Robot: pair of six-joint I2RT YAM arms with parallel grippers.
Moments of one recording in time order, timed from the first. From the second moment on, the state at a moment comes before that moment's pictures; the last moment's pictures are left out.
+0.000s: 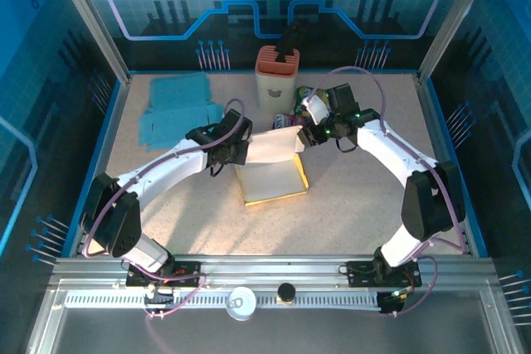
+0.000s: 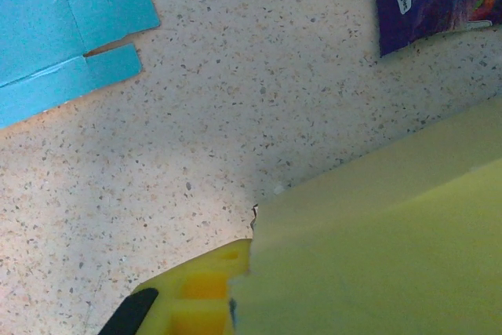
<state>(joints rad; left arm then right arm) -0.56 1.54 1.17 -0.70 -0.25 -0.38 0.35 1.63 1.26 -0.54 -0.29 -0.24</state>
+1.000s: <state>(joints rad) -0.55 1.59 1.21 -0.69 -0.26 -0.51 0.54 1.64 1.25 -0.51 0.06 0.04</state>
